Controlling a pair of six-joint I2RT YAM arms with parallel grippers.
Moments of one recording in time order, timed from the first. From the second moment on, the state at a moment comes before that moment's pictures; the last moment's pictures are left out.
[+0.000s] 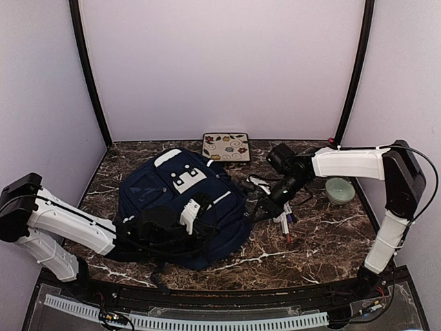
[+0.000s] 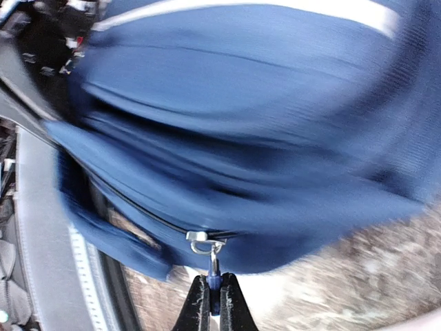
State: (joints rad) left arm -1.20 1.49 0.57 0.55 -0.17 -0.34; right arm 0.67 1.76 1.22 -0.73 -0.71 -0.32
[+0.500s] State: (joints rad) left arm -1.22 1.17 0.42 0.23 -0.20 -0.54; right arm 0.62 1.85 1.27 -0.68 -0.58 -0.40
